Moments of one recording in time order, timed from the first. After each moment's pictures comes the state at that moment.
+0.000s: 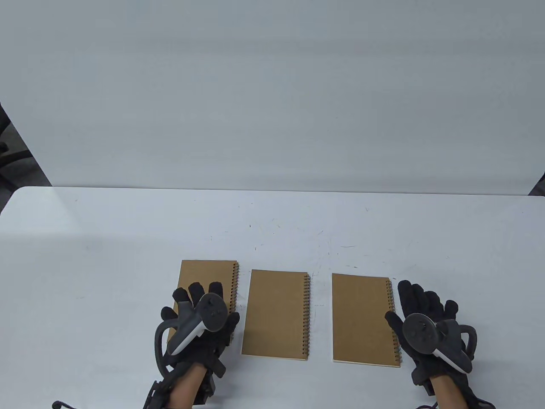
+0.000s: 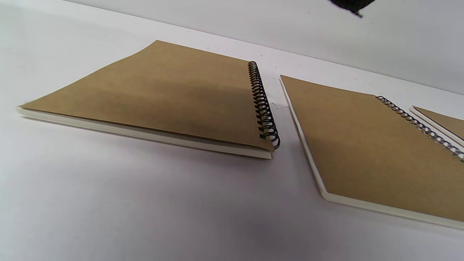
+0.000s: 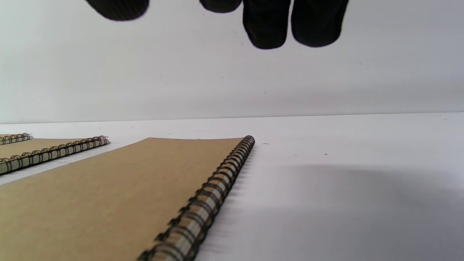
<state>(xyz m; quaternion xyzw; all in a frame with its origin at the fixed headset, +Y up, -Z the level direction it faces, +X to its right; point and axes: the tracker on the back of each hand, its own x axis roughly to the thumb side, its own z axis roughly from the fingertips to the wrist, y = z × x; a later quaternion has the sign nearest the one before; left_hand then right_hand) -0.172 -0.720 -0.329 -0.15 0.00 0.09 0.98 0.271 -0.716 -0.313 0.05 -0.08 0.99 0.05</state>
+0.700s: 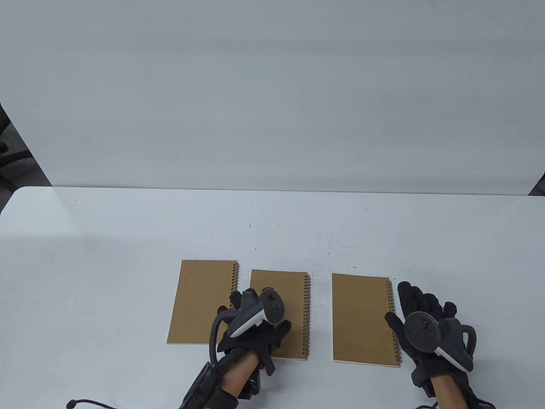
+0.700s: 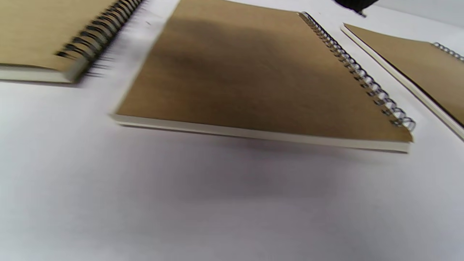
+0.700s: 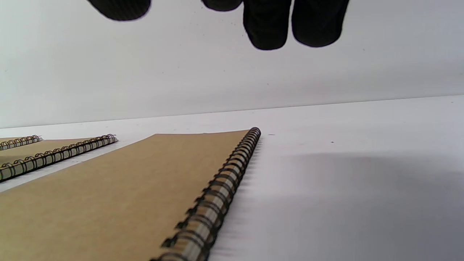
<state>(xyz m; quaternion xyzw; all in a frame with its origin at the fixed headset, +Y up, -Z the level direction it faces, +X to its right) -0.061 -0.748 -0.357 -0.28 -0.07 0.06 0.96 0.272 -0.718 -0.315 0.05 -0.07 0.99 0.07</state>
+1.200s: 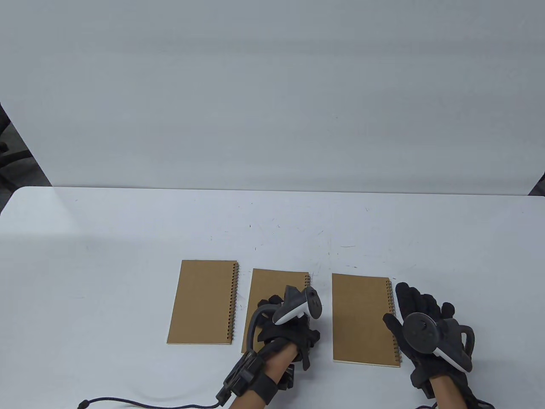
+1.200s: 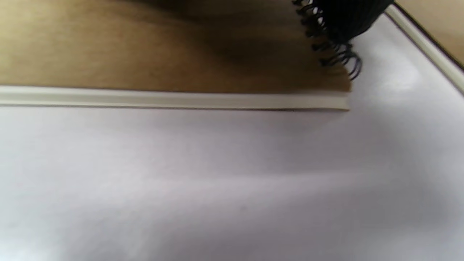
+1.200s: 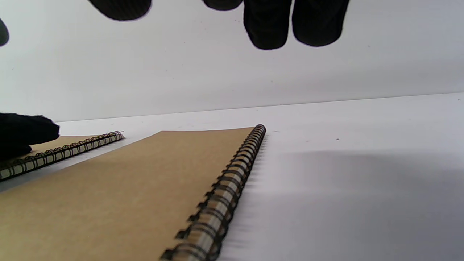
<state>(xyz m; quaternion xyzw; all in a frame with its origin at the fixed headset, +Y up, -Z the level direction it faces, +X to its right) 0.005 -0.773 -0.379 -0.35 -0.06 0.01 0.94 0.269 -0.721 -0.314 0.06 -0.06 0.99 0.07</state>
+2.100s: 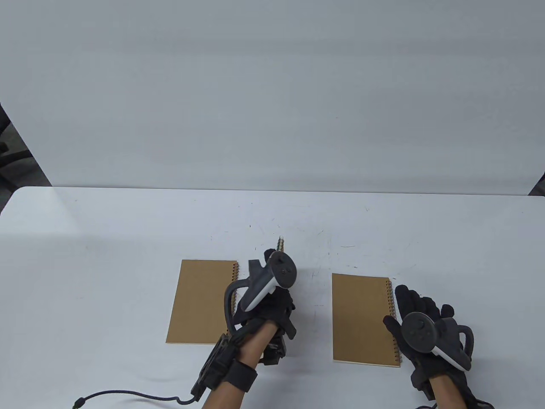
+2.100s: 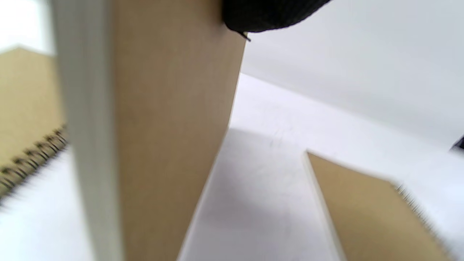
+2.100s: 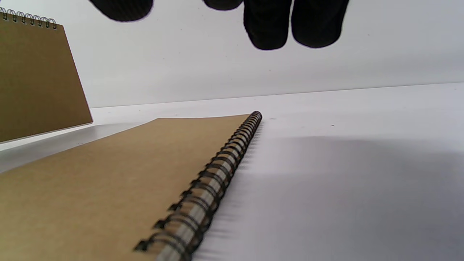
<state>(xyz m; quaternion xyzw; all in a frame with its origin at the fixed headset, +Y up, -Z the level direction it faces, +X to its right) -0.064 -0.661 -0.378 -0.15 0.00 0.20 0.97 0.269 -0.725 -0.315 0.05 -0.03 1.00 0.06</state>
